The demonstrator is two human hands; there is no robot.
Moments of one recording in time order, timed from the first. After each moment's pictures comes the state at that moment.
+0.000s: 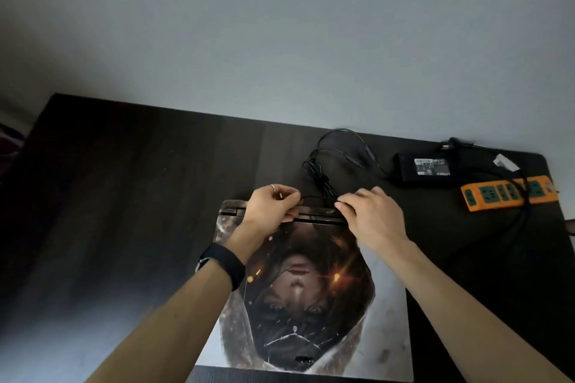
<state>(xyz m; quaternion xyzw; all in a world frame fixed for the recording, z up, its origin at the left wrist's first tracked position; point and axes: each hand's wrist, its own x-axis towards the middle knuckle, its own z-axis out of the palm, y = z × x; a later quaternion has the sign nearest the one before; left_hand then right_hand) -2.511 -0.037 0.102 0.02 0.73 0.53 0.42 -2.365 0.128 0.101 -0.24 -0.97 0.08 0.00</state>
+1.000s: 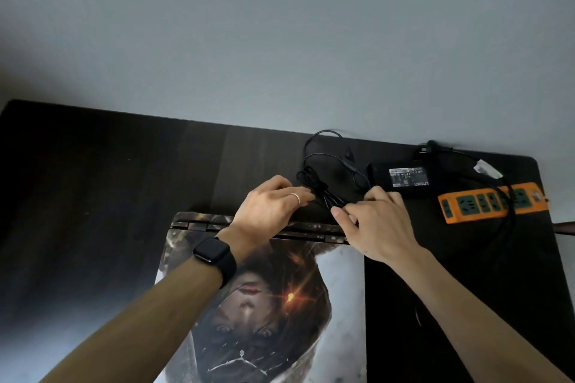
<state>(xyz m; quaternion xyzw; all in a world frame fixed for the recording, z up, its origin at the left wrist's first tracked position) -2.493 0.034 0.089 0.57 0.78 0.27 -0.02 -2.331 0.203 0.107 -0.20 -0.98 0.07 -0.04</state>
